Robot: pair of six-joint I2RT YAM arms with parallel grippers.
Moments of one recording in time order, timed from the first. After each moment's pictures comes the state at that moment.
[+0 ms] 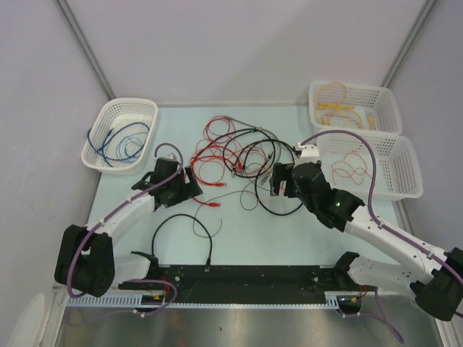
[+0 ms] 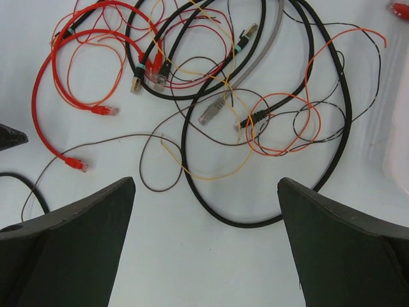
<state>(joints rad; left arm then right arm) -0.30 1.22 0.68 -0.38 0.03 -0.63 0.79 1.01 0.84 -0.37 0.42 0.48</state>
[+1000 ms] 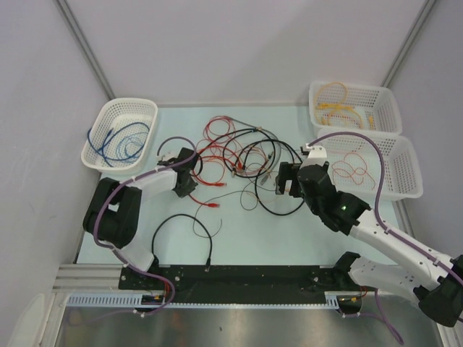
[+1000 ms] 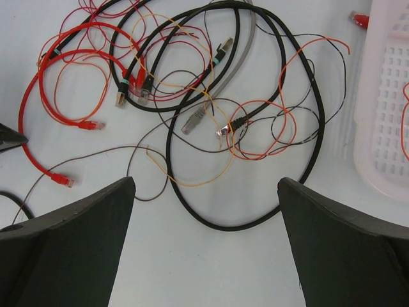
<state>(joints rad) -0.38 1.64 0.91 -0.49 -0.35 -0.97 0.79 0.95 0.82 -0.38 0.49 0.48</state>
